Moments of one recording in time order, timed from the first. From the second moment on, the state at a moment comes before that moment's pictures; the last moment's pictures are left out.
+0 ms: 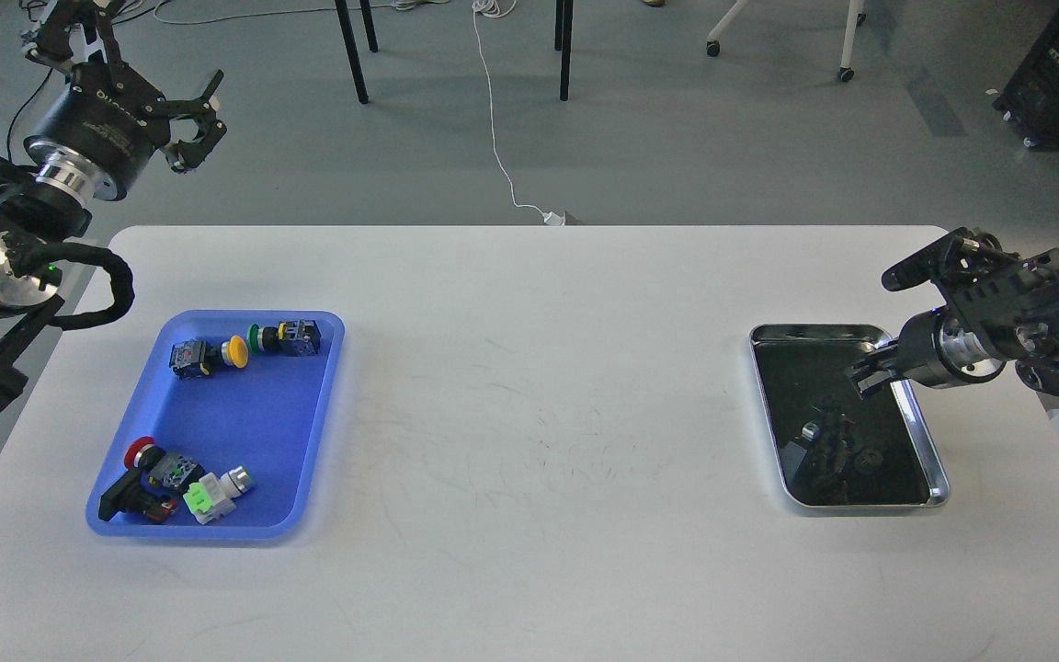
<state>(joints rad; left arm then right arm) -0.84 0.57 -0.71 -0.80 -0.18 -0.39 -0.24 1.42 -0.52 -0.93 0.92 -1.14 0.17 0.32</state>
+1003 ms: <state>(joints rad) -0.83 0.43 -0.71 -0.70 -0.18 -0.41 -0.24 1.18 -0.50 0.29 0.67 -0.84 0.10 0.31</state>
